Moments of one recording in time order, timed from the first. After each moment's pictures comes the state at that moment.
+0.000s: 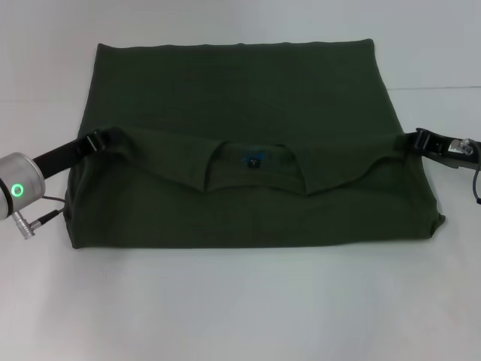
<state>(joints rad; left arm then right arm) -0.68 -2.15 0.29 0.51 2.06 0.96 -1.86 0.69 2.08 -0.46 -0.54 -2.24 -0.88 2.16</state>
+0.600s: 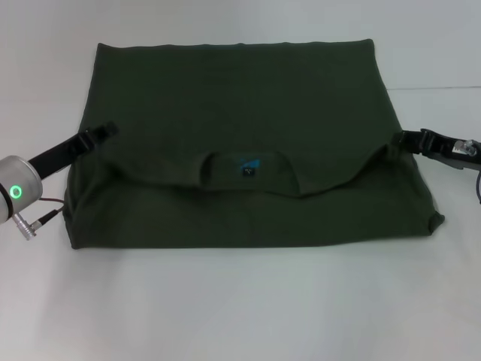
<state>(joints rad) -0.67 -2.16 0.28 0.49 1.98 0.90 -1.83 0.68 2.08 -0.45 -0.54 -2.23 -0.86 2.15</state>
